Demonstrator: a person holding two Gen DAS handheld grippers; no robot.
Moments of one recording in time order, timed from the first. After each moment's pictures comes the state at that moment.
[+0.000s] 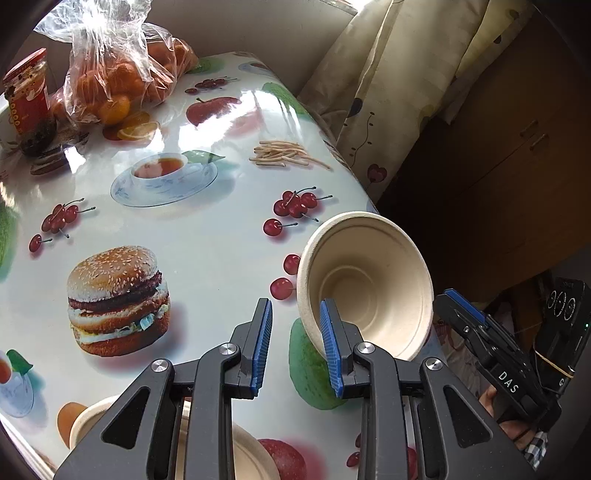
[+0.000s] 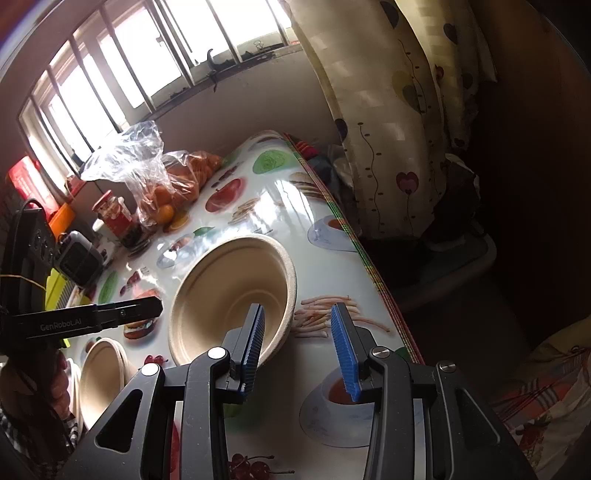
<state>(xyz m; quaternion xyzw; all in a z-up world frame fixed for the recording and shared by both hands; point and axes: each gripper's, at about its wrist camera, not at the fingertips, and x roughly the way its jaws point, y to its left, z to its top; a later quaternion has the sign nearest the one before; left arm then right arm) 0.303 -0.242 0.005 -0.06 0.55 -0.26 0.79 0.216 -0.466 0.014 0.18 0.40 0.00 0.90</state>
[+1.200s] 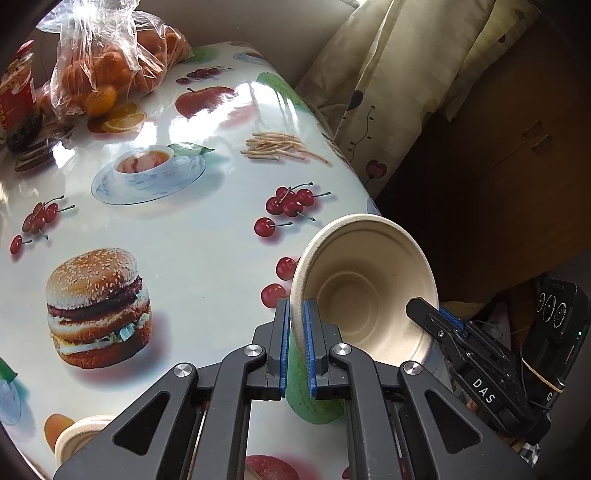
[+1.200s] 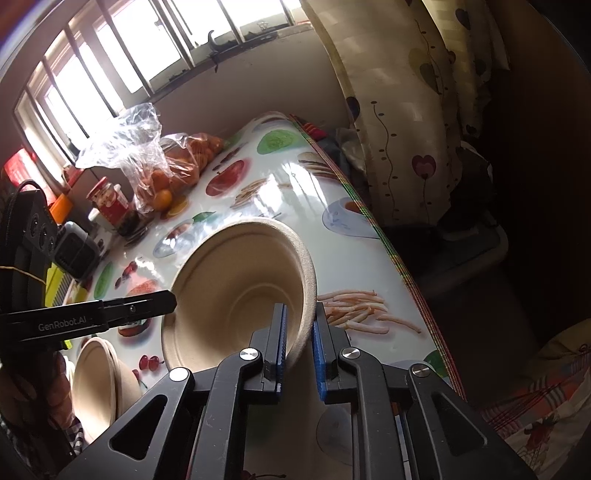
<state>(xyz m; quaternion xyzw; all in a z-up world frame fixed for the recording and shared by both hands) 0.315 -0.255 -0.006 -0.07 0.56 -0.27 0.78 0.238 -0.450 -0.003 0.18 0.42 0.01 0.89</state>
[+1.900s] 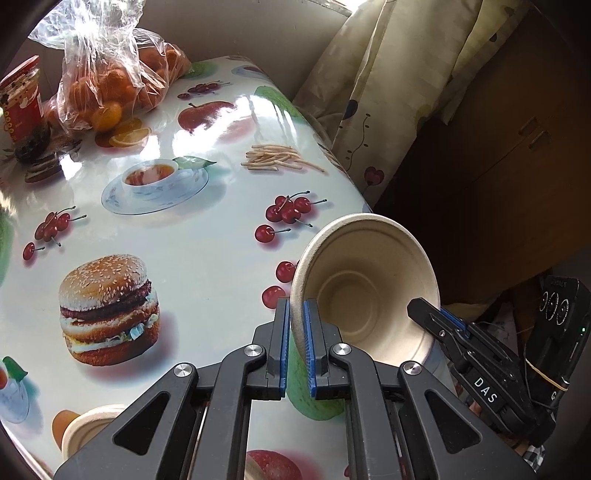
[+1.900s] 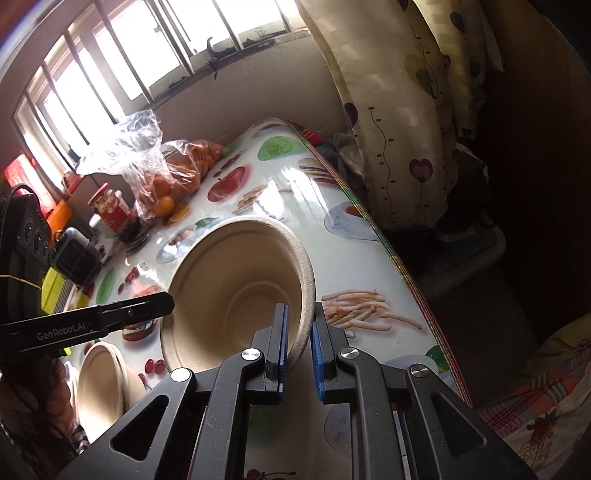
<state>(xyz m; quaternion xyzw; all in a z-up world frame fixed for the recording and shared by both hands) 0.307 -0.252 0.005 -0.06 0.54 -0.27 0.80 0.233 -0.448 0.005 0.18 0.41 0.00 0.89</state>
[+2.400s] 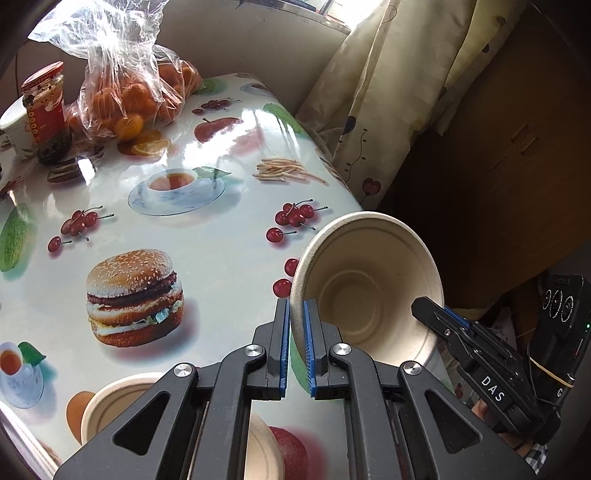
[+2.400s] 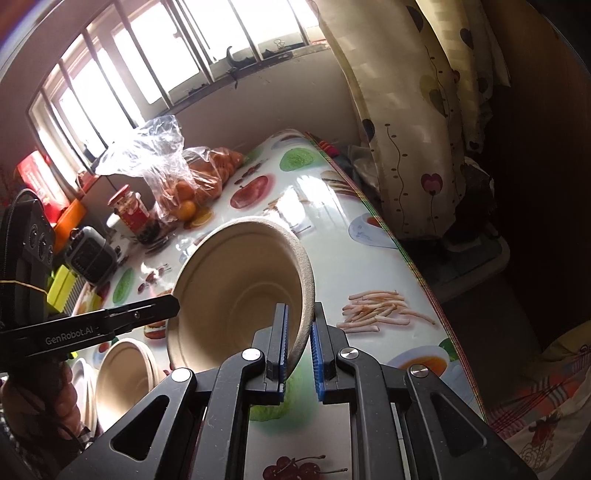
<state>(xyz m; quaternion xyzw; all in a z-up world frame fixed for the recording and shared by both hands) 0.287 -0.228 0.025 -0.07 0.52 -0.26 0.81 0.216 -0.426 0.027 0.17 0.39 0.02 0.90</state>
